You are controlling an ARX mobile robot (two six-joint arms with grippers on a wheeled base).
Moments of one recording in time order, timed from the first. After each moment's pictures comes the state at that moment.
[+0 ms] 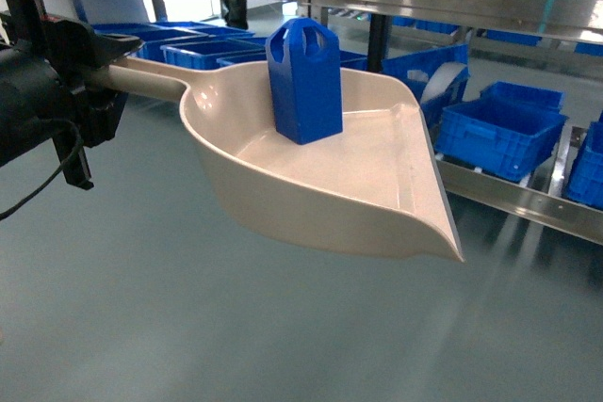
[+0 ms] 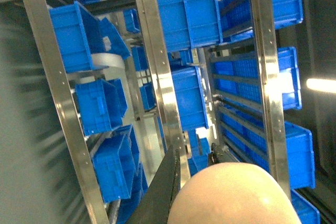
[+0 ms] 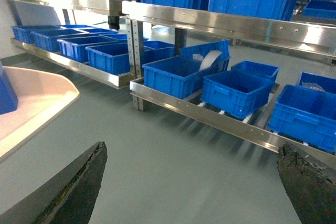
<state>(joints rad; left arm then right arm) -0.13 1.88 0.69 1.28 0.15 -1.41 0.00 0.66 0.14 0.51 0.00 -0.01</state>
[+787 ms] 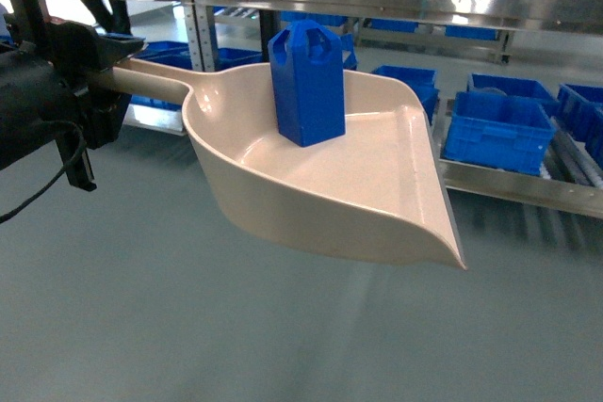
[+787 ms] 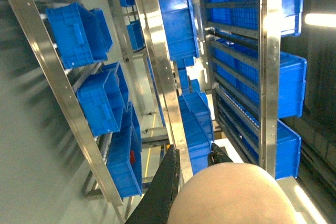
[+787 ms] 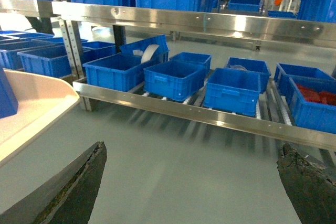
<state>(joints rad) -0.13 1.88 0.69 1.28 0.15 -1.41 0.00 0.66 0.14 0.51 0.00 -0.01</state>
